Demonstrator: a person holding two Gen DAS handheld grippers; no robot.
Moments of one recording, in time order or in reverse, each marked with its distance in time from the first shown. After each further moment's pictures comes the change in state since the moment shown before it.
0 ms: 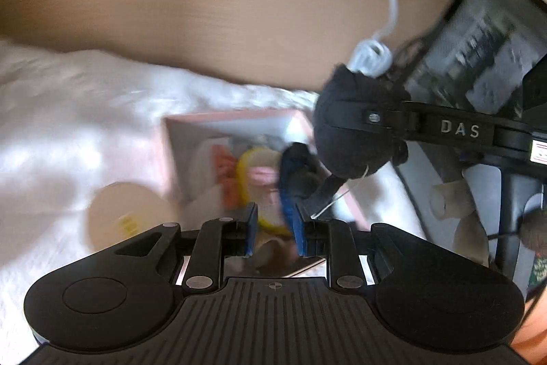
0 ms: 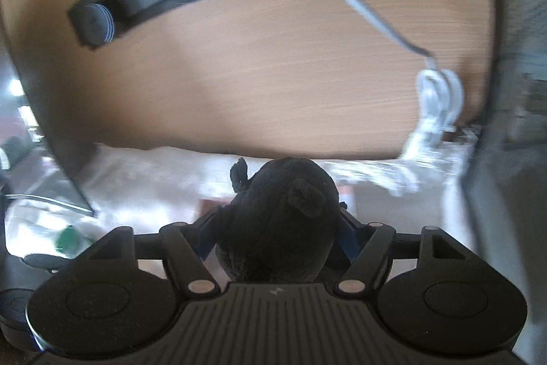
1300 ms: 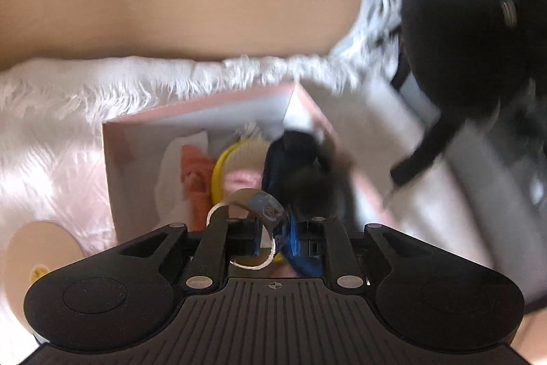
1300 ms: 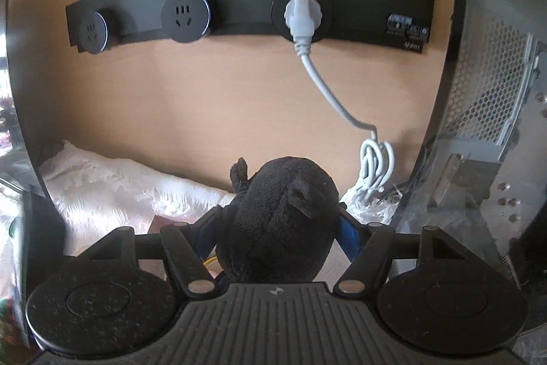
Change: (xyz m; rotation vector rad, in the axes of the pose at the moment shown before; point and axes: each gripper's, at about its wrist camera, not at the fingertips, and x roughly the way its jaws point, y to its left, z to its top) left arm 0.106 -0.055 0.007 0.191 0.100 0.123; right arm -0.045 0.010 0.011 -0.159 -0.102 -0.259
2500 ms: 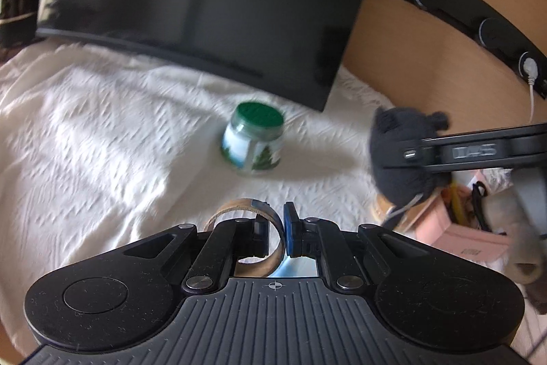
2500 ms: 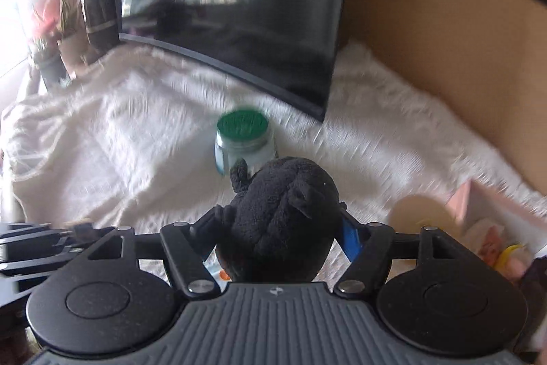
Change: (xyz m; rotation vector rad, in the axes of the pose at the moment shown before) left arm -0.237 0.148 -0.238 -0.499 -0.423 0.398; right arm -0.010 0.258 -0.064 -0.371 0.125 0.491
